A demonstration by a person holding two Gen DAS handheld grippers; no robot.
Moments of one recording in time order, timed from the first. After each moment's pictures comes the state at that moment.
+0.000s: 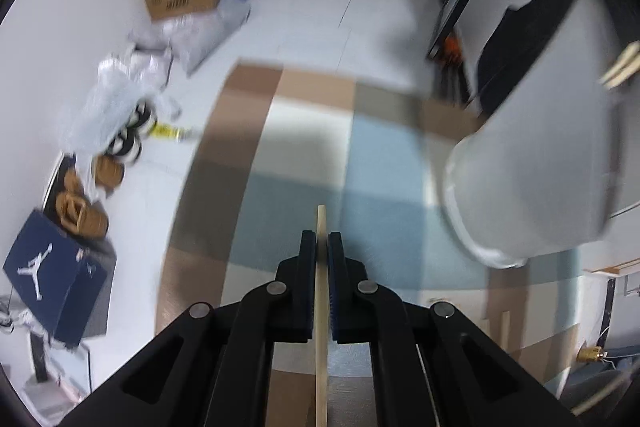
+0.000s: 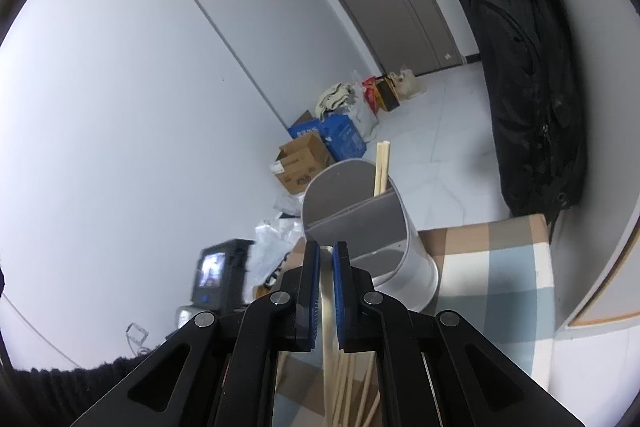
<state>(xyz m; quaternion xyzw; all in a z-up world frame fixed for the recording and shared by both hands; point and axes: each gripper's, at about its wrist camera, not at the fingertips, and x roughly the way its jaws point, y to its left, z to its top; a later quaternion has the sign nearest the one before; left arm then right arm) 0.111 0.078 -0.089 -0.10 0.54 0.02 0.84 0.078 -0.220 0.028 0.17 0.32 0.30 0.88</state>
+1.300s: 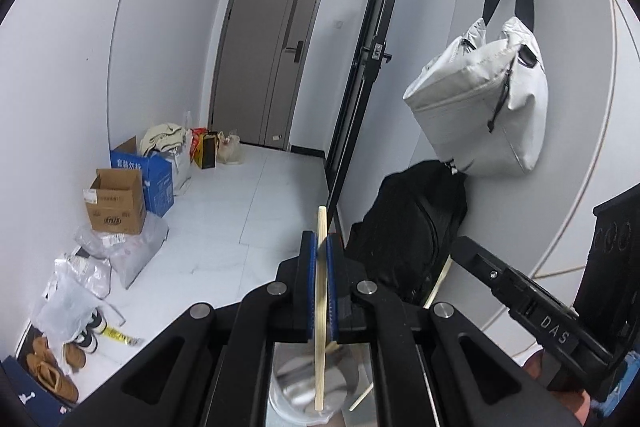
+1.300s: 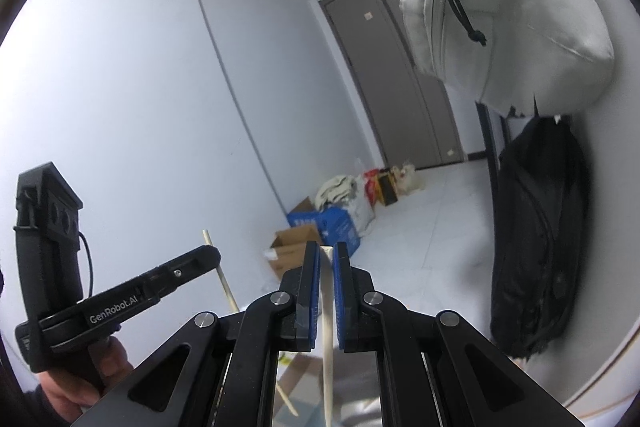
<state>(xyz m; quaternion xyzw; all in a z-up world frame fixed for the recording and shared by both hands) 0.098 0.026 0.138 -0.10 0.22 -0.12 0.96 0.128 -0.197 0.158 0.14 0.17 0.27 0.94</state>
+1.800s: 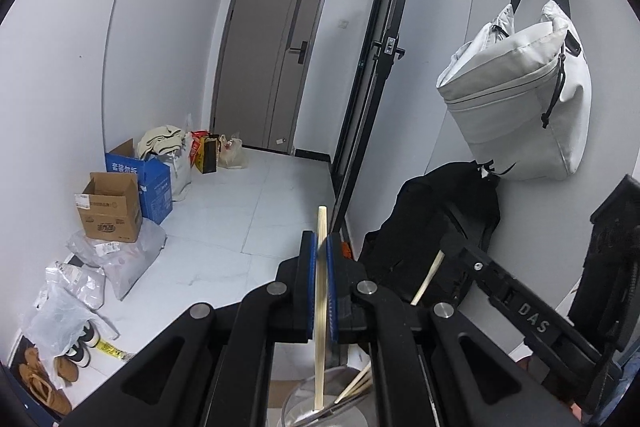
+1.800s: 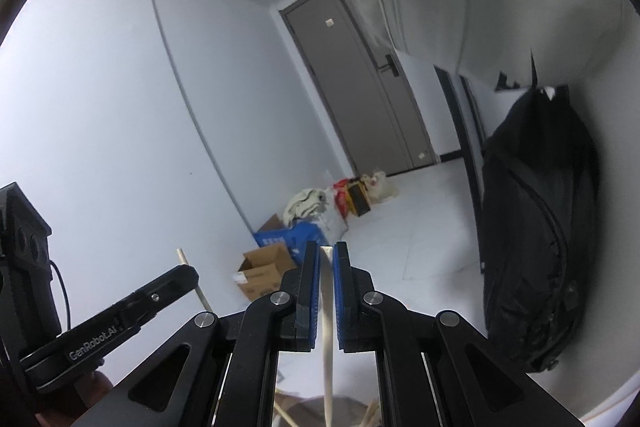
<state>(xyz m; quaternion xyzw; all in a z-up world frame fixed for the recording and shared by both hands) 0.148 0.030 0.105 -0.10 0.21 -0.11 0.97 0.205 -0.187 0.118 0.18 0.17 0.21 0.95</state>
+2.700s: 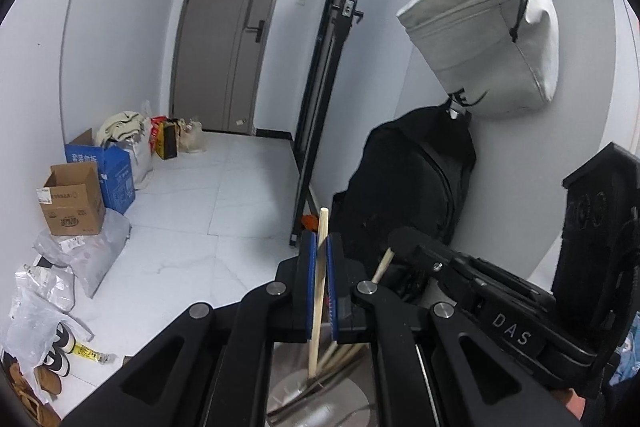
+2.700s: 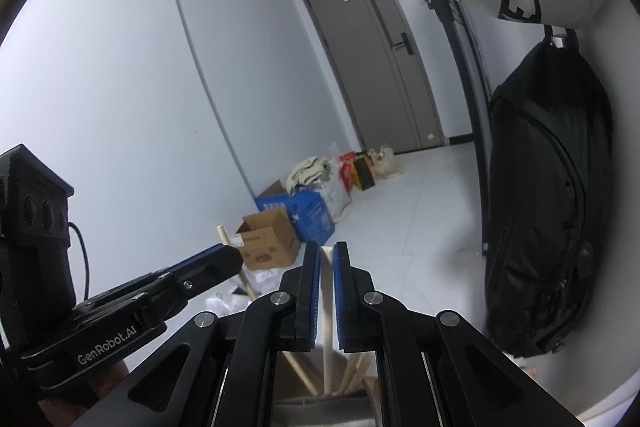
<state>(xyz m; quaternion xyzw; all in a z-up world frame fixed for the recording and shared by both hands) 0.154 0.012 0.061 -0.08 0.24 -0.20 0.95 0.199 -0.175 0.064 0.13 0.21 0.24 0.94</state>
